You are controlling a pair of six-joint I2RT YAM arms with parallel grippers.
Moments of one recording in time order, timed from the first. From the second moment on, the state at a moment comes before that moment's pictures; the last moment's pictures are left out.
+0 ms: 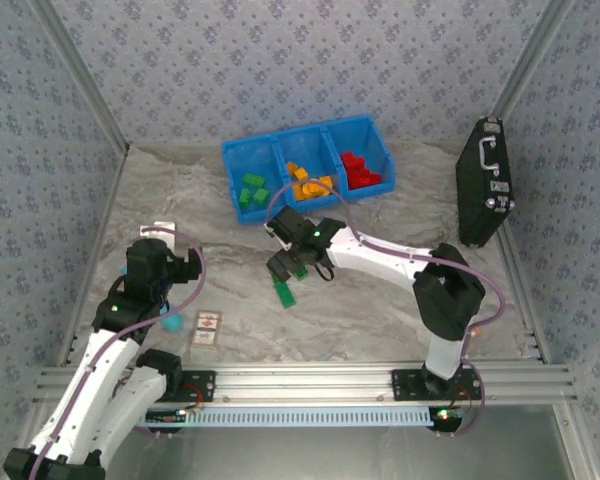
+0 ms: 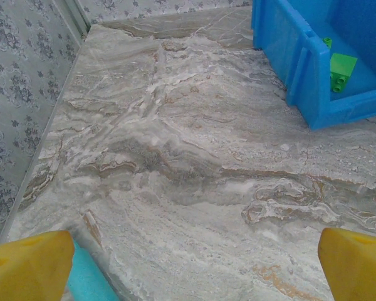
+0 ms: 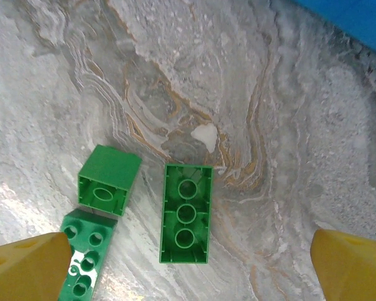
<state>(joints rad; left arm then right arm) -0.30 0.63 0.65 -0.58 -0.34 -0.09 0.91 1.80 1.37 -0.65 0.20 0.10</state>
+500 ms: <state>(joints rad) -0.30 0.64 0.65 -0.58 -0.34 -0.09 0.88 1.91 1.36 -0.64 0.20 0.17</state>
